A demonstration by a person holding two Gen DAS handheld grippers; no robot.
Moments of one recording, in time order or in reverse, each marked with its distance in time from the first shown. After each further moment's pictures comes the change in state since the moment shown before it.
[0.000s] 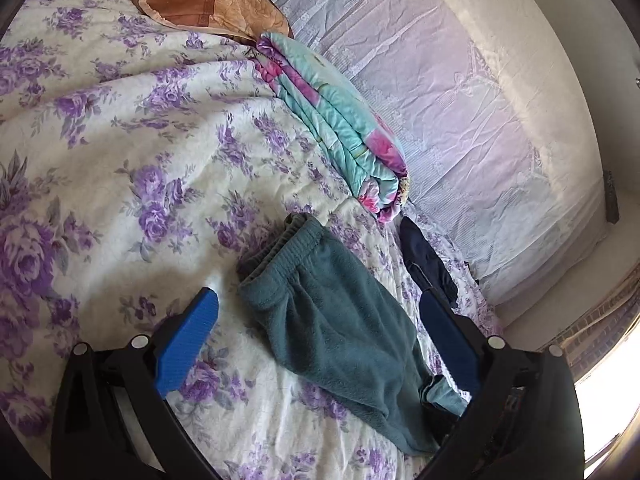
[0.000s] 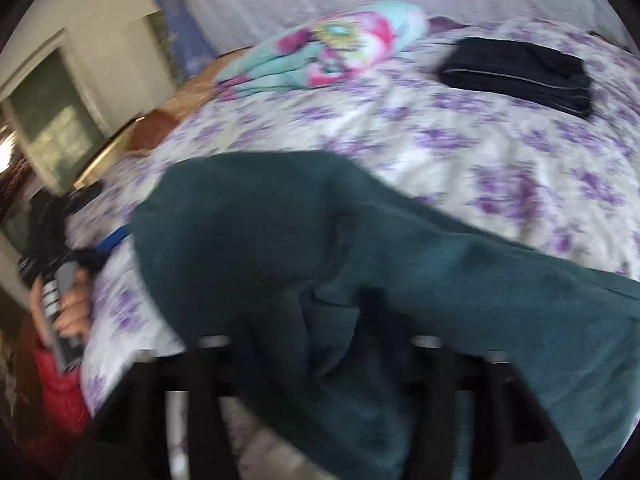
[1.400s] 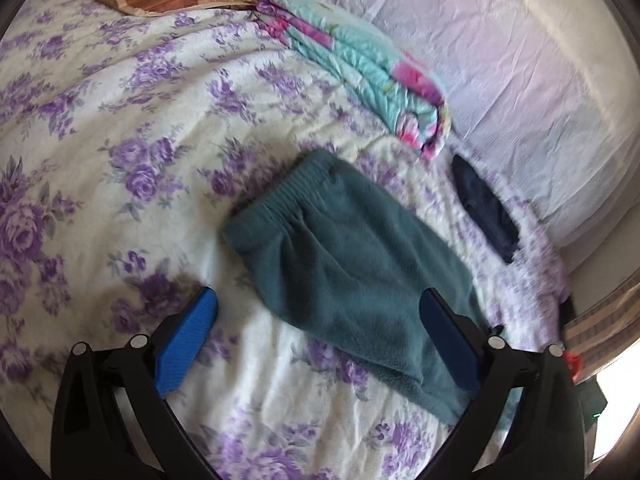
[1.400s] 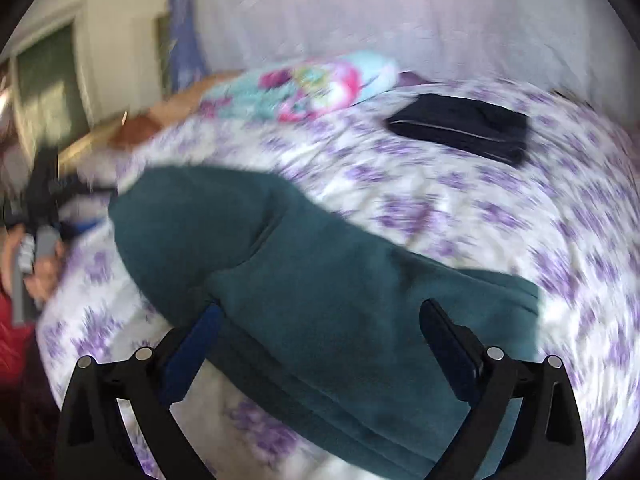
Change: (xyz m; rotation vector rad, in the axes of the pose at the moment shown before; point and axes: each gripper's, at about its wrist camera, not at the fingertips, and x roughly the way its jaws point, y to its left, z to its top) left arm 0.027 -0.034 -0.021 0.147 0.178 0.279; right arm -0.069 -0.036 -0.039 -0.054 -0.167 -0.204
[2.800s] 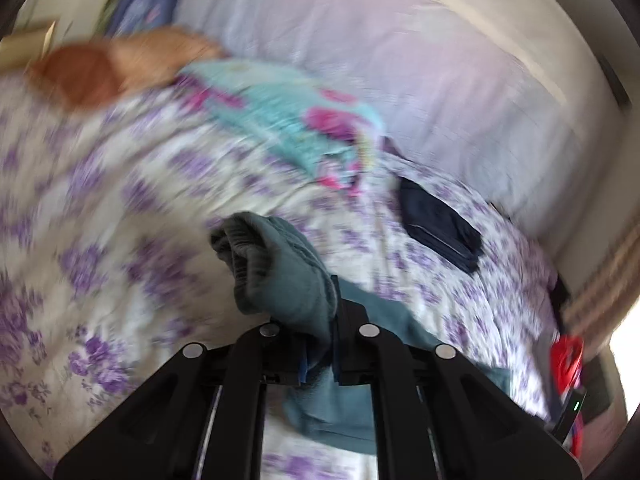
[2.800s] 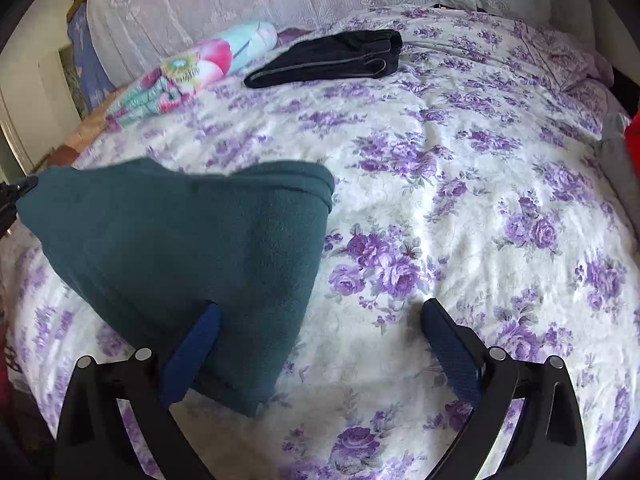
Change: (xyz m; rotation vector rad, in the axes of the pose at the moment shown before) left arm -0.041 -0.097 0.007 0.232 -0.190 -0.091; right arm -0.025 -0.103 -0.043 0.233 0.120 -0.150
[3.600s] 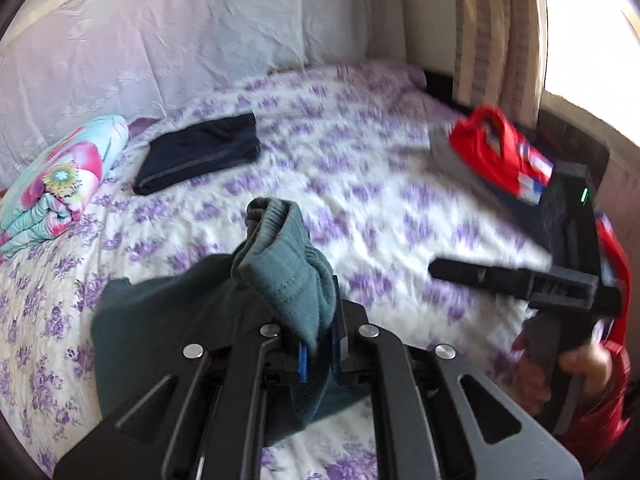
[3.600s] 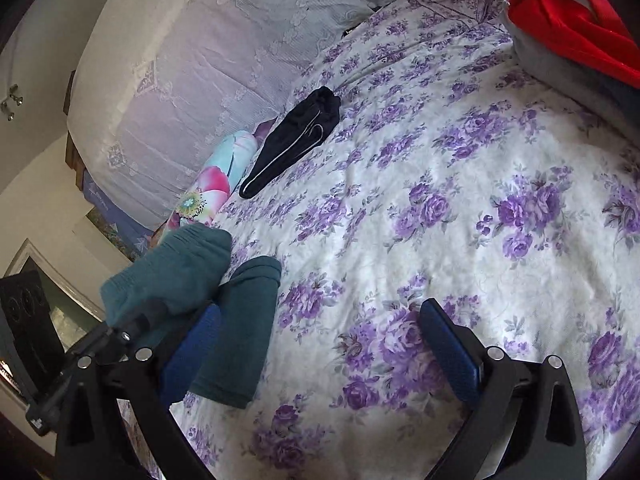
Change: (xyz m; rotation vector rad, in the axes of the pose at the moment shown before) left arm 0.068 -0.310 -0.166 0.759 0.218 -0.200; right arm -0.049 -0.102 -0.027 0.434 -0.221 0.287
